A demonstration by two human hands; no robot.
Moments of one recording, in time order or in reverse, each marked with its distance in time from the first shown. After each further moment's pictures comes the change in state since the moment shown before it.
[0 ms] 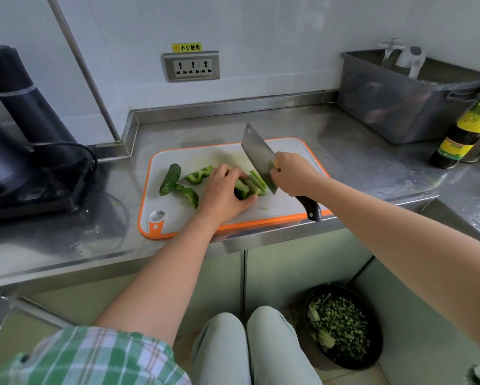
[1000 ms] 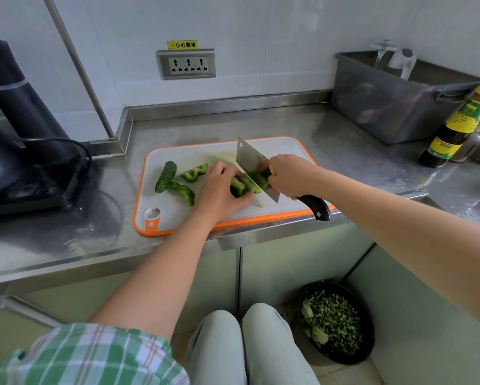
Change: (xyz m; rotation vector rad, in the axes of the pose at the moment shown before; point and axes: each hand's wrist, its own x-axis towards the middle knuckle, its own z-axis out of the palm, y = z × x) left_hand 0.000 0.000 0.000 0.001 -0.013 -0.003; right_hand -0.020 -0.010 -0.014 -0.136 -0.150 -0.025
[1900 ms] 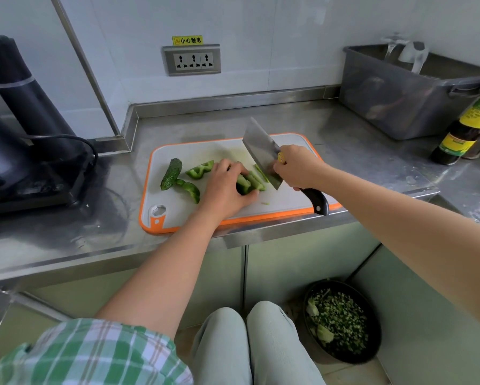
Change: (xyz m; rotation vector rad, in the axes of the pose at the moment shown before) left_hand -0.001 0.001 0.001 -0.007 0.007 0.000; right_hand 0.018 0.011 0.007 0.206 0.150 0.030
